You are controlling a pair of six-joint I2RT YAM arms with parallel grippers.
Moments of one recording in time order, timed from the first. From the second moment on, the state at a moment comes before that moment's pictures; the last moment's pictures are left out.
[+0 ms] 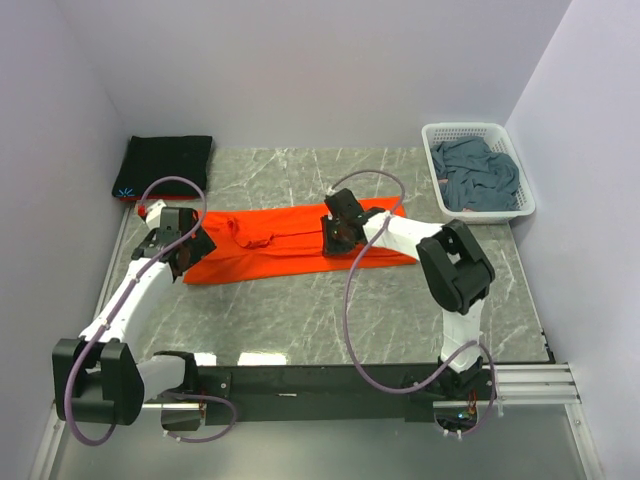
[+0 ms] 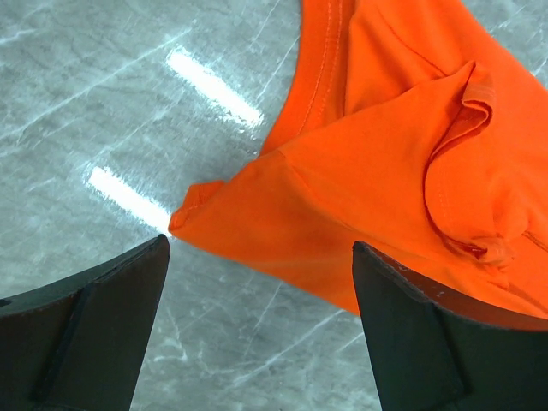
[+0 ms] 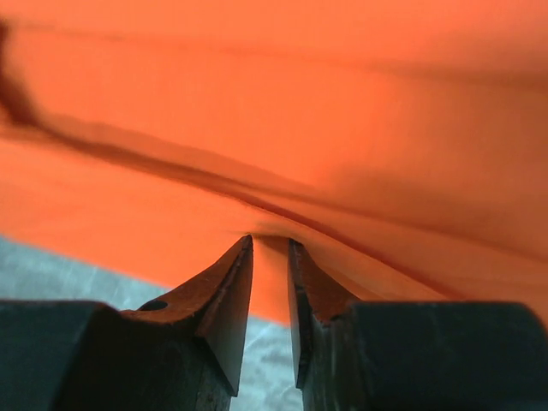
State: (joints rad) left arm -0.07 1.15 0.79 -0.55 -0.35 -0.68; right arm 0.61 1.93 1.26 -0.33 -0.06 0.48
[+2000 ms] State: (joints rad) left arm 0.17 1.36 0.68 -0.44 -0.07 -0.93; right arm 0.01 1.53 0.66 0.00 -0.18 0.93
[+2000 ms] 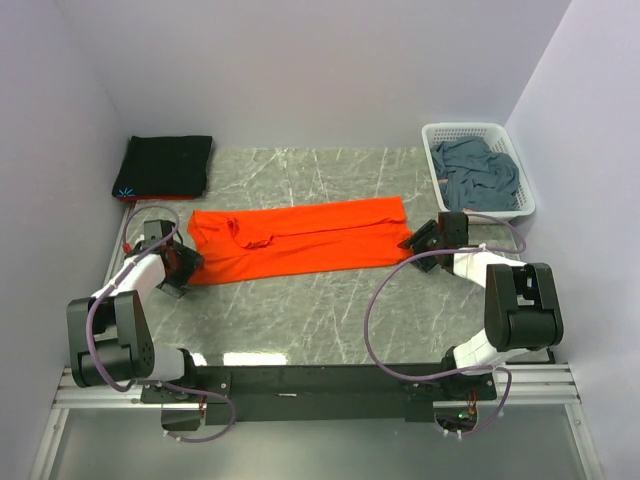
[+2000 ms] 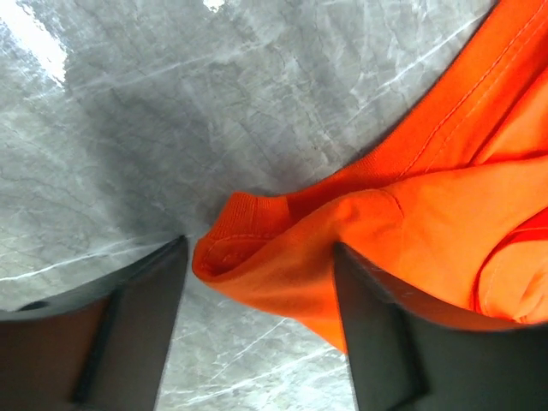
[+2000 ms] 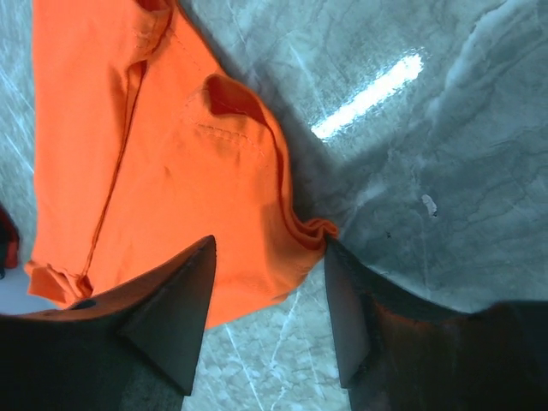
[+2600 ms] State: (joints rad) left arm 0.26 1.33 0.64 -0.49 -0.07 -0.94; right arm -0.04 1.50 0.66 -0.14 -0.15 0.86
